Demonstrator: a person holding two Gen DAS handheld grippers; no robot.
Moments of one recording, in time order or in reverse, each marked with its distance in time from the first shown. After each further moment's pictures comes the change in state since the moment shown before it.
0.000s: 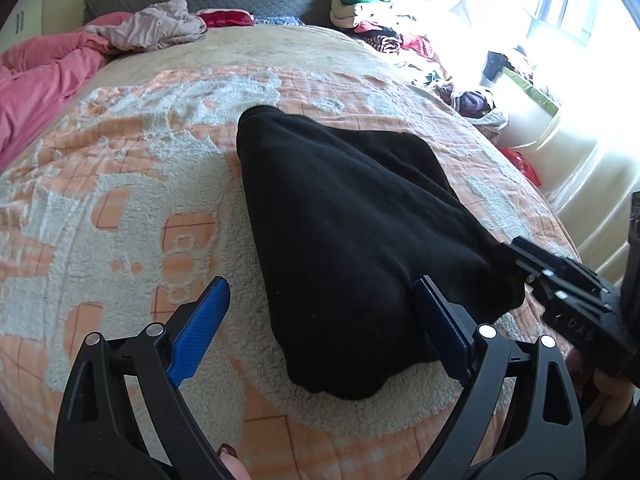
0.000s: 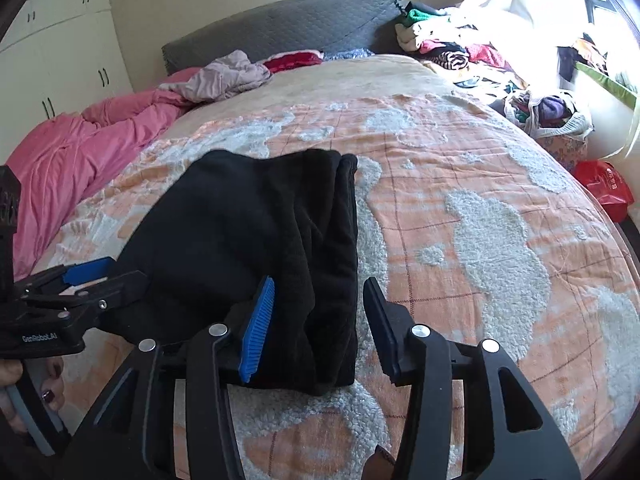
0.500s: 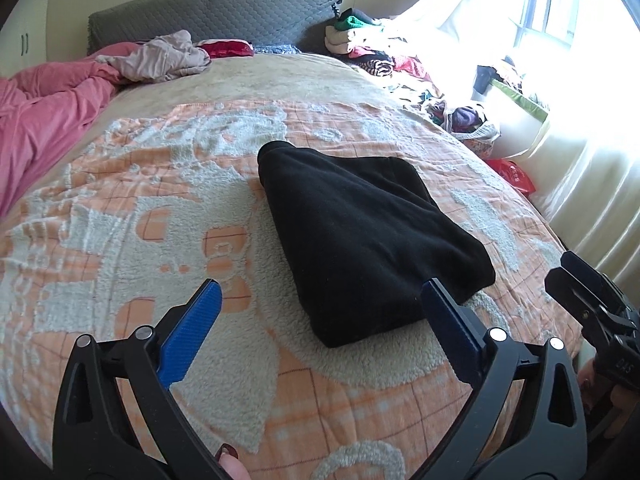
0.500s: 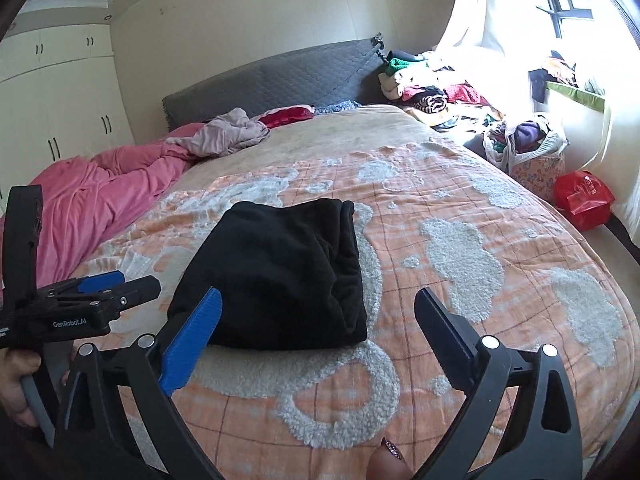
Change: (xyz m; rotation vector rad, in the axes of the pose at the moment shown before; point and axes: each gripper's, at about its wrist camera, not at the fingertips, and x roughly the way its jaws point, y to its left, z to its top) left arm -0.060 0.007 -0.015 0.038 -0.091 0.010; right arm -0.085 0.029 -0.028 0.022 -0.154 -0.028
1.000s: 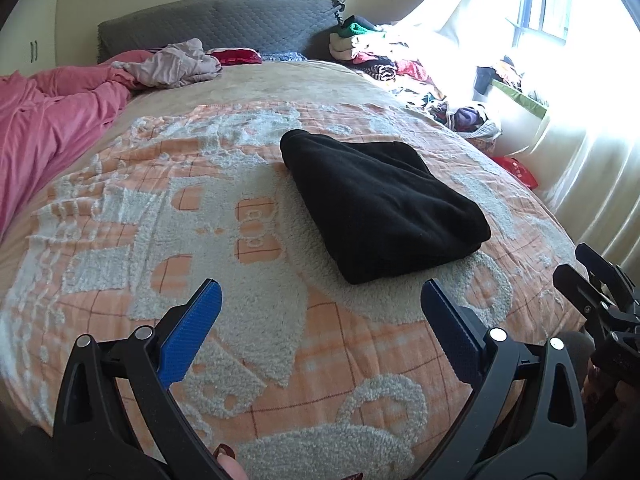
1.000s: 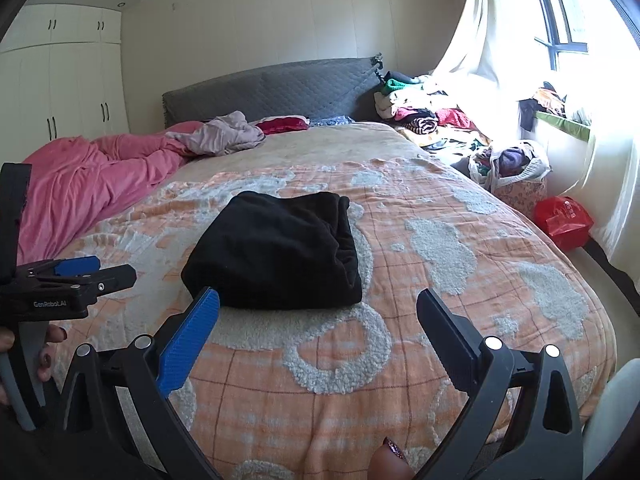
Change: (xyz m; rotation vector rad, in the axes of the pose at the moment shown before) left arm -0.040 0.012 -0.047 0.019 -0.030 0.032; right arm -0.039 0.024 -0.045 -0.073 -0.037 -0.075
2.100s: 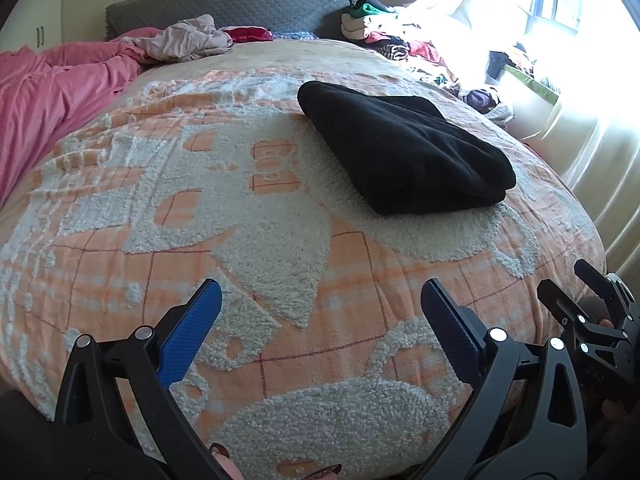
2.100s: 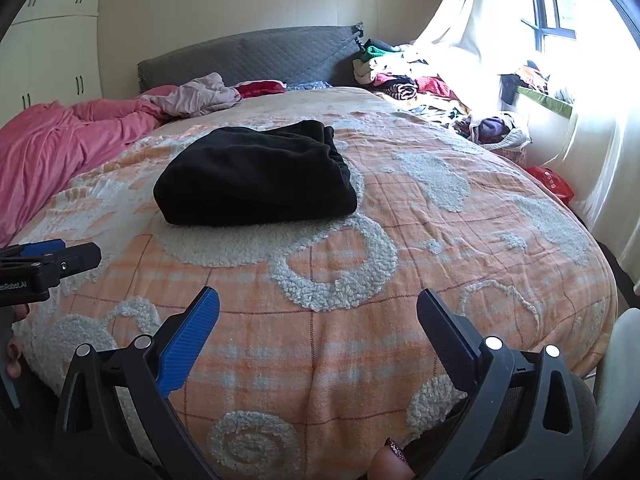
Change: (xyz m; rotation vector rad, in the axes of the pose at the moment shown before) left arm 0.017 0.011 -0.046 -0.020 0.060 0.035; right arm 0.027 0.012 -0.061 0.014 0.107 -0.099
